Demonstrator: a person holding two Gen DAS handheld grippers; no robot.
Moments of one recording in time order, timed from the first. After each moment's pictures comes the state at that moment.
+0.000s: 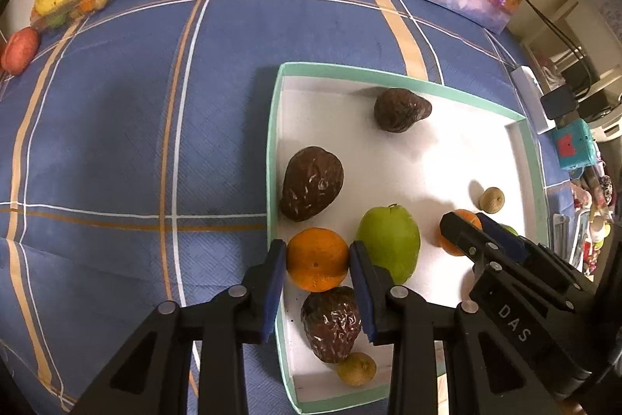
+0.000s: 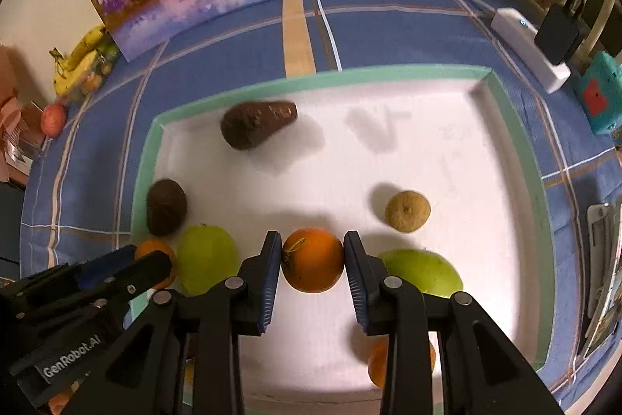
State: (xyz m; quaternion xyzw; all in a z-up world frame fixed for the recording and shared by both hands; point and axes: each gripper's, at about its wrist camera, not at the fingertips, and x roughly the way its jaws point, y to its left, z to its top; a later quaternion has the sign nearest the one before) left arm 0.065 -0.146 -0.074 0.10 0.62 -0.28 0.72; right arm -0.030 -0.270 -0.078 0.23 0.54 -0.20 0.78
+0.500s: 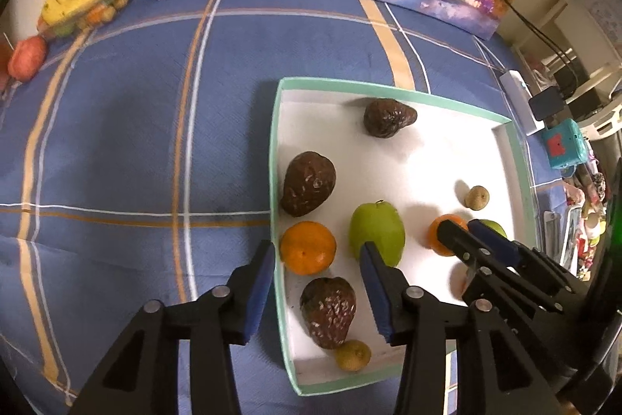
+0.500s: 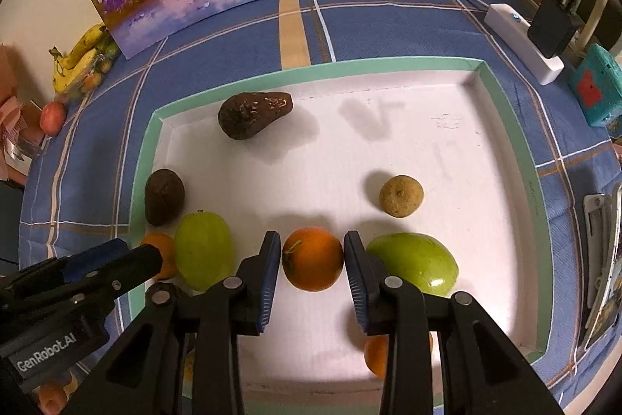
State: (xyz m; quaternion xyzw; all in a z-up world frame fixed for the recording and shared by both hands) left arm 0.057 -0.134 -0.050 0.10 0.60 -0.29 0.73; right arm -0.040 -0.264 -0.072 0.23 0.54 -0.20 0.79
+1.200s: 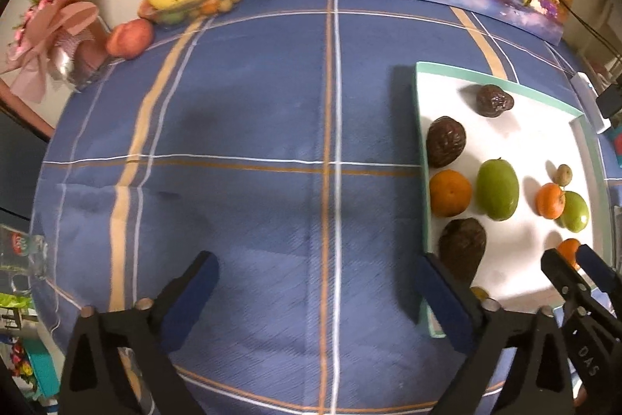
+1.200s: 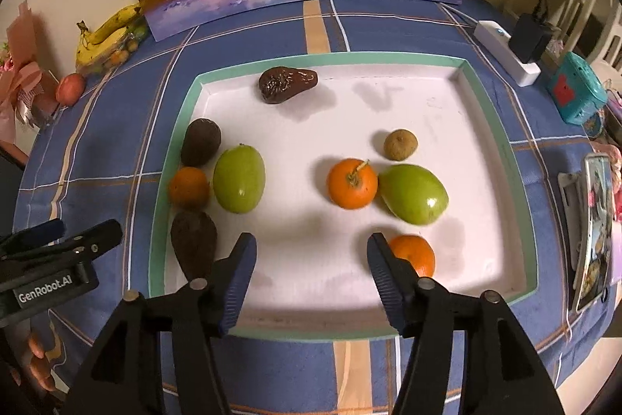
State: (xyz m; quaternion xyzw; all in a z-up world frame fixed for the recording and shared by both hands) left arm 0.037 -0.050 -0.046 0.16 0.56 -0.15 0.80; right arm -0.080 -0.213 -0.052 0.19 0.51 -0.21 0.81
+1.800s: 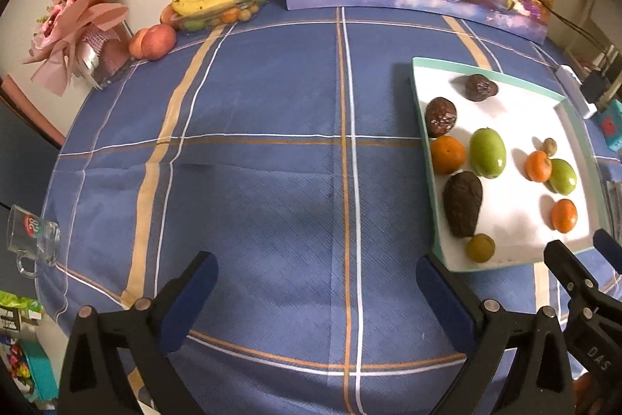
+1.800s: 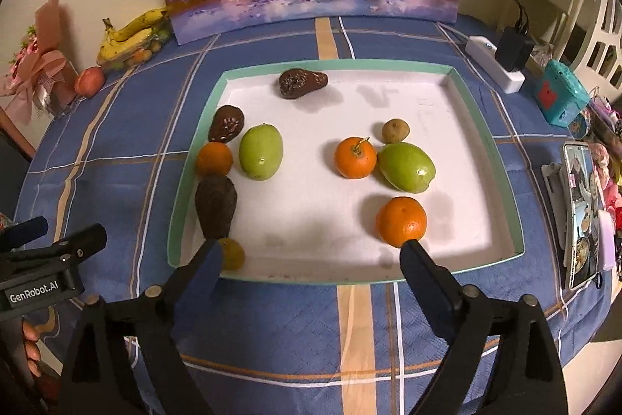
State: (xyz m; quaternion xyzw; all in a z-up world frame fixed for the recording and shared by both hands) left arm -0.005 -0.018 -0.029 0.16 0.53 -0.17 0.81; right arm -0.117 -0.180 -0.037 0.16 0.48 -0.20 0.84
